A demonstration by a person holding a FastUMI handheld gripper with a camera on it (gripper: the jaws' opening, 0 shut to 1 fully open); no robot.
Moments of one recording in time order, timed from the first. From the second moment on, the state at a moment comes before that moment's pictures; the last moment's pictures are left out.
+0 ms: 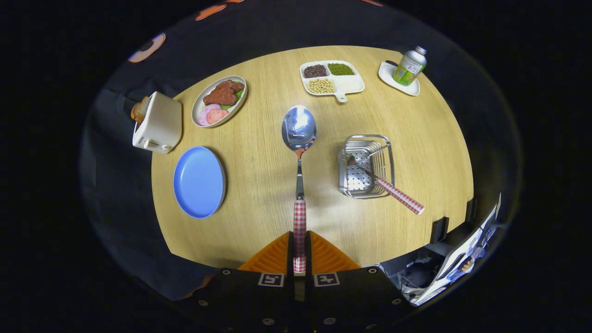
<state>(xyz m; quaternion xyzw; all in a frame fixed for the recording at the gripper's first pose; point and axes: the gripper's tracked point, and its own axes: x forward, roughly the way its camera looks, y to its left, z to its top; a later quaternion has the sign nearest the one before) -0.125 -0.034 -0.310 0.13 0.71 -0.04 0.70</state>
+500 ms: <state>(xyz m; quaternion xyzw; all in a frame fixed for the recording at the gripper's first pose) -0.154 -0.092 -0.316 0.11 0.74 -0.03 0.66</state>
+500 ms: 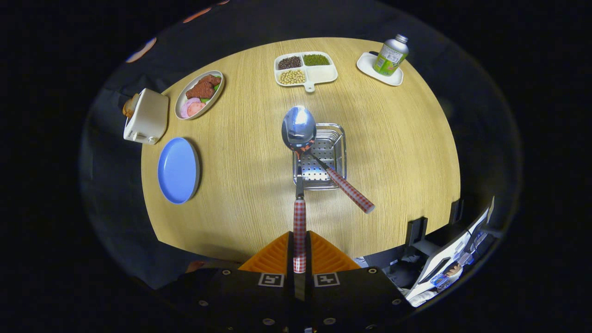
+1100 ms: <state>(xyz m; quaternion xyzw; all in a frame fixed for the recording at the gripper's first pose) -0.158 -0.098 -0.328 0.19 0.81 -0.02 0.55</state>
